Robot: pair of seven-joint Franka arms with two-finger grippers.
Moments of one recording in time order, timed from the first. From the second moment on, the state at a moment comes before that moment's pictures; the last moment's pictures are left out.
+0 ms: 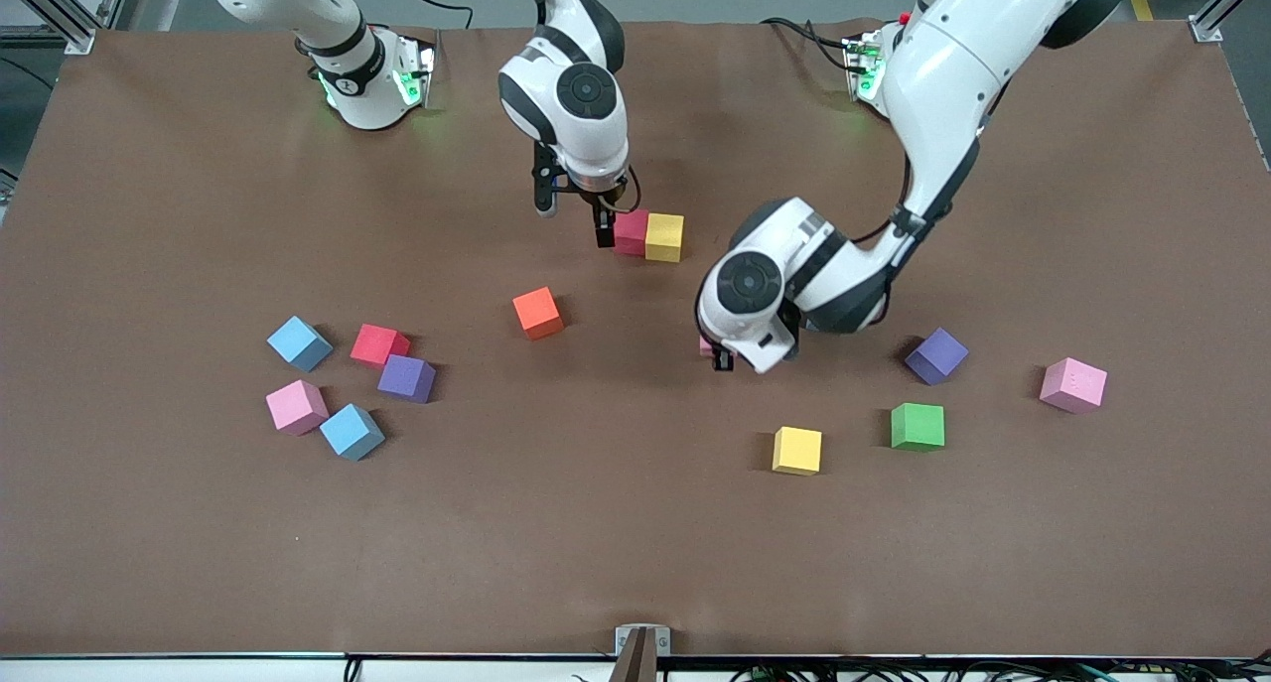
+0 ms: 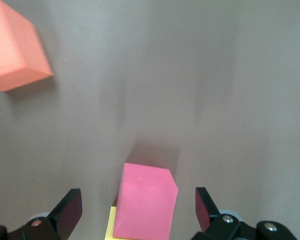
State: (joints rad) left arm -0.24 0.69 -0.50 -1.64 0.25 2.10 -2.37; right arm 1.03 0.31 -0.11 -2.06 0.14 2.29 2.28
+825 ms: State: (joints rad) left arm -0.25 0.47 -0.59 -2.11 0.25 2.42 -2.63; right arm 0.77 0.24 -0.13 -1.99 0.09 2.03 0.98
